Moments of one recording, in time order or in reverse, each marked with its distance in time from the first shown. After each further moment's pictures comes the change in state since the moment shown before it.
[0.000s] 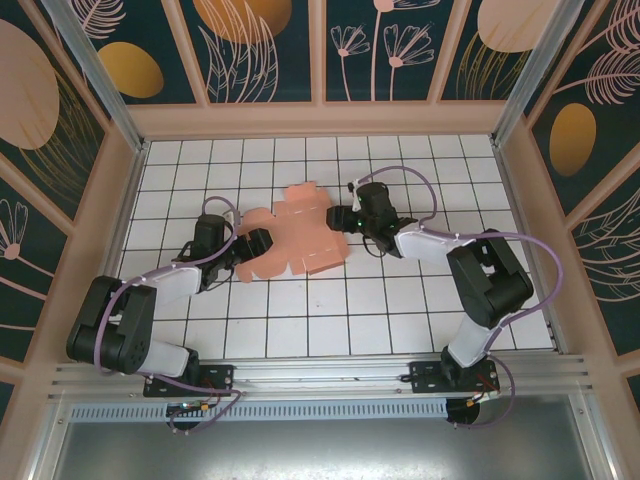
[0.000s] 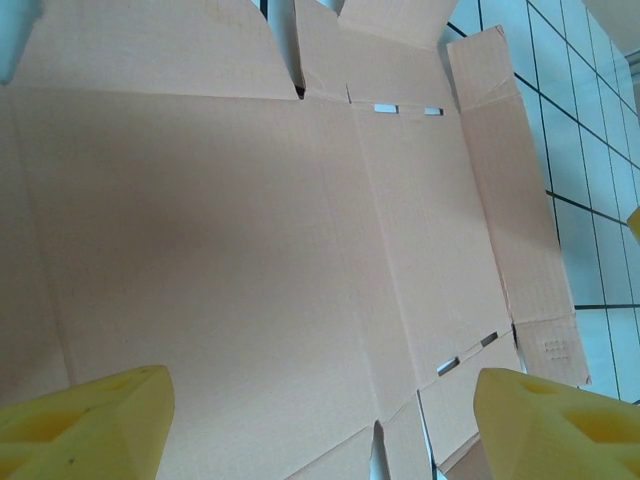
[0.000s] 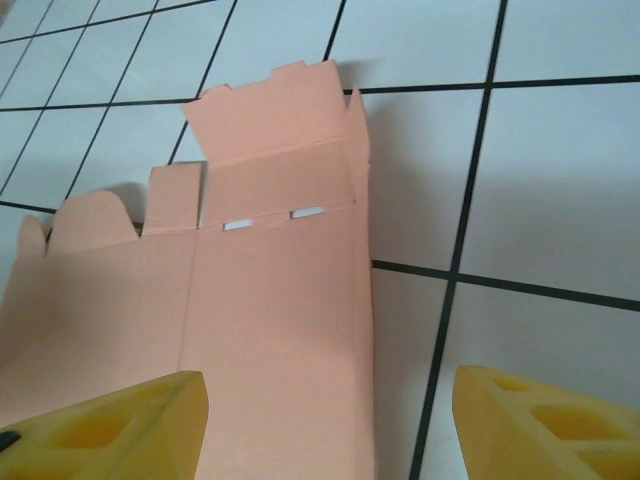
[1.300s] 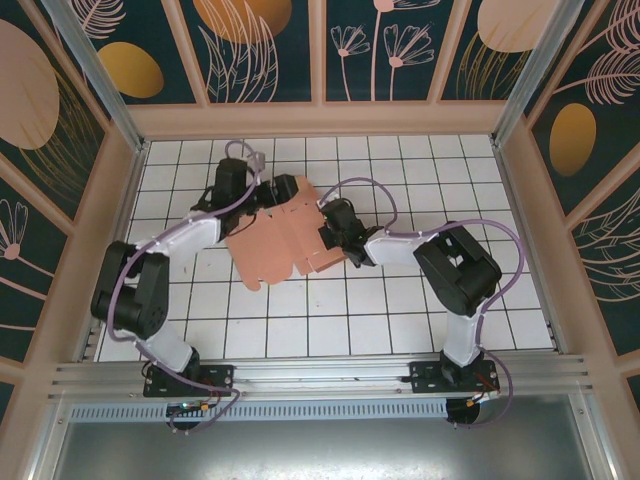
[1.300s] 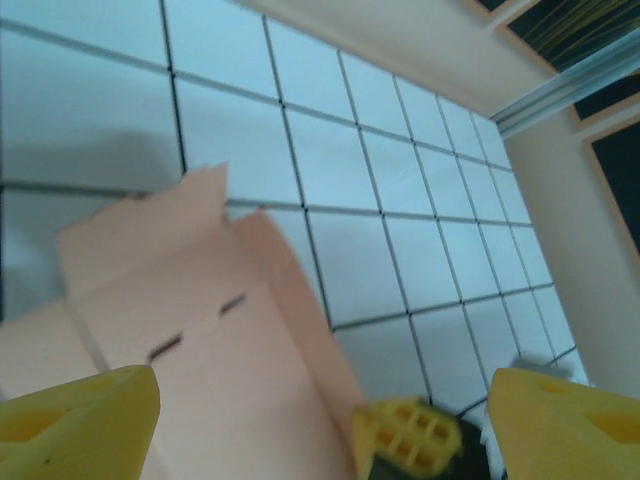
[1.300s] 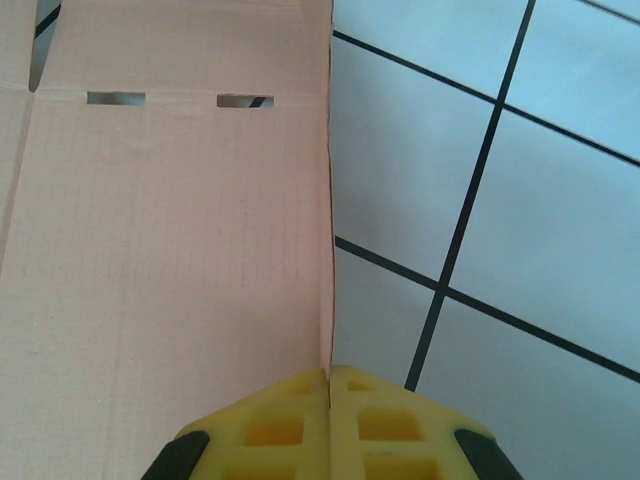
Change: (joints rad) left arm -0.085 0.267 0.586 -0.149 0.001 0.039; right arm 0.183 0.163 0.075 -0.012 0.409 -0.357
